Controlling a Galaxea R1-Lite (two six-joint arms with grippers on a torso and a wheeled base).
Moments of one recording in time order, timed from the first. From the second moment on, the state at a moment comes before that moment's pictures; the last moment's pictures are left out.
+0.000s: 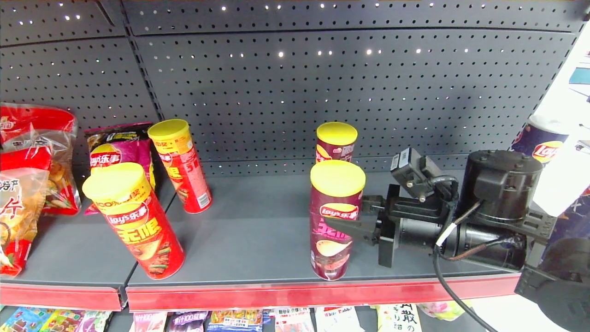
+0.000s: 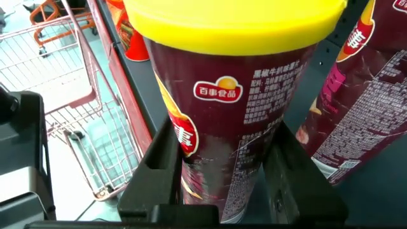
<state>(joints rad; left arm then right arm) 0.00 0.00 0.00 0.00 -0.03 0.00 0.62 1.70 -0.62 -0.90 0.47 -0.16</state>
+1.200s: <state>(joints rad) 0.00 0.00 0.00 0.00 -0.03 0.00 0.63 1.69 -0.59 -0.91 0.47 -0.16</state>
